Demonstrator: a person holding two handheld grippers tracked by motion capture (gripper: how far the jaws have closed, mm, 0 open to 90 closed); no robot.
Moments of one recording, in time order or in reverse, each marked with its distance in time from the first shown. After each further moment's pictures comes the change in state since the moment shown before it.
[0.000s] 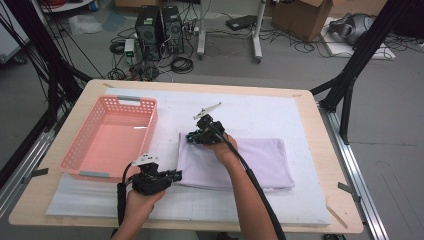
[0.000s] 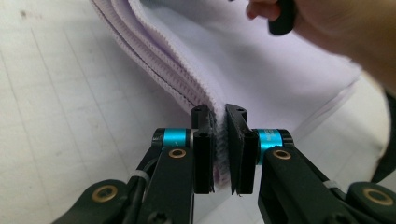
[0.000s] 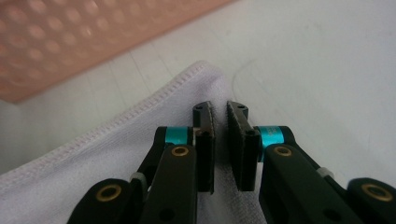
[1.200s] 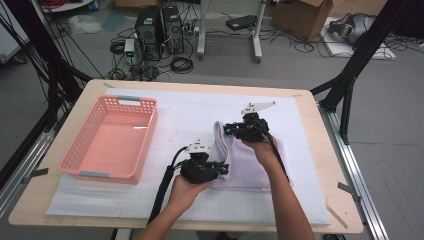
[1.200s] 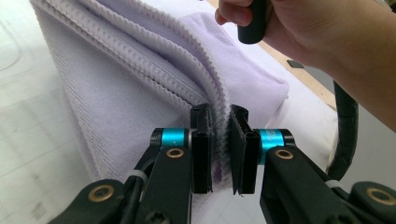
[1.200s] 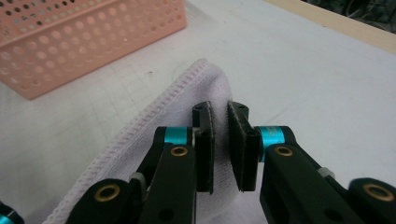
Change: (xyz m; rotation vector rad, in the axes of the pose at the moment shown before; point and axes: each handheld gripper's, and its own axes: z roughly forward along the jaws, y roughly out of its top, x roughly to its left) left arm -0.082 0.042 0.090 0.063 -0.175 0.155; right arm -0.038 -0.048 -0.110 -0.165 -0.095 0.045
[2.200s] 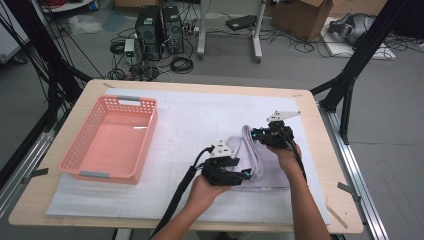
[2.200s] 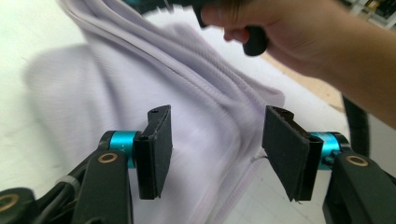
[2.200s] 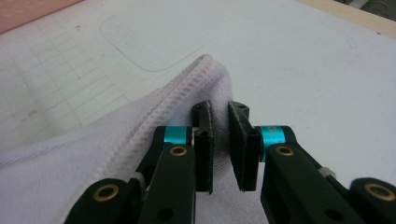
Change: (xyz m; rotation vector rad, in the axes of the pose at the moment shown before) left arm -0.022 0.005 0.023 -0.062 0.021 0.134; right arm -0.041 -0.049 -0.042 0.042 -0.165 0.017
